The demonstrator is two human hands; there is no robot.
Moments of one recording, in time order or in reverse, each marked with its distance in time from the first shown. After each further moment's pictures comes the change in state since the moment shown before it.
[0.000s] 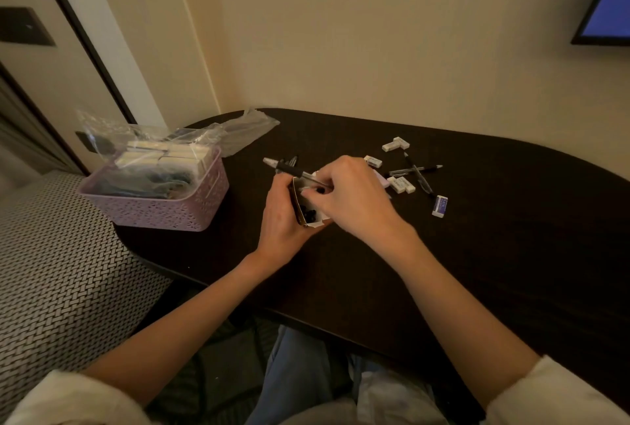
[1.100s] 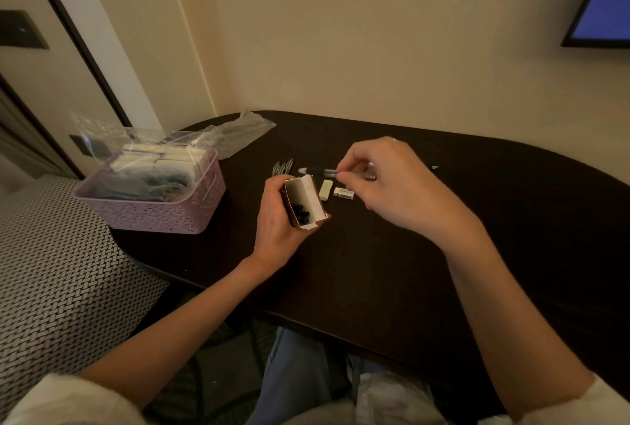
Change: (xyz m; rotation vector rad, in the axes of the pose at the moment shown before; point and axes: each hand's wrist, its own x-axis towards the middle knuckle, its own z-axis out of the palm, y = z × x) left_hand -0.003 -0.006 0.001 0.037 0.064 0.033; right_hand -0.027 0.001 -0.059 0.063 -0.059 0.000
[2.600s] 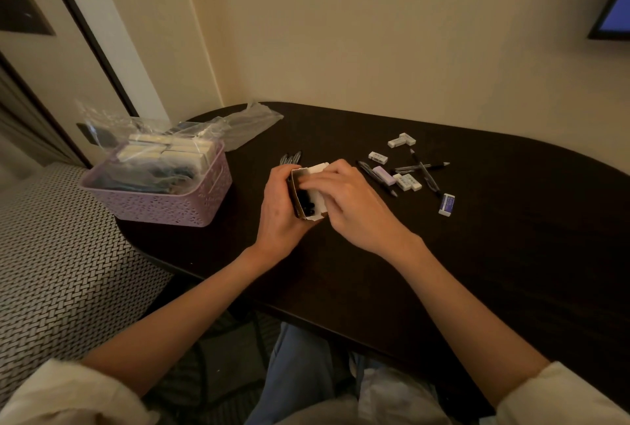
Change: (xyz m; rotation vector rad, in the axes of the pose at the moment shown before) left_hand 0.008 -0.003 -0.006 -0.022 -0.024 0.000; right_hand 0.035 0.043 0.087 -0.079 0.083 -0.379
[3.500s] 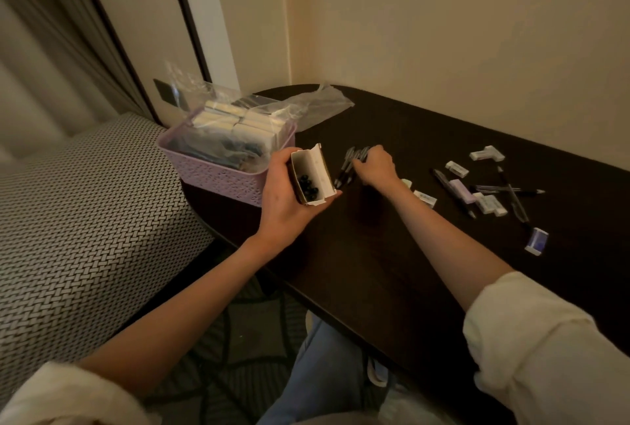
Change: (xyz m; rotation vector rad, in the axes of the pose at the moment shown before) left_hand -0.007 -0.050 -0.070 0.090 0.209 -0.198; right_hand 0.148 0.078 0.122 0.192 -0.155 0.777
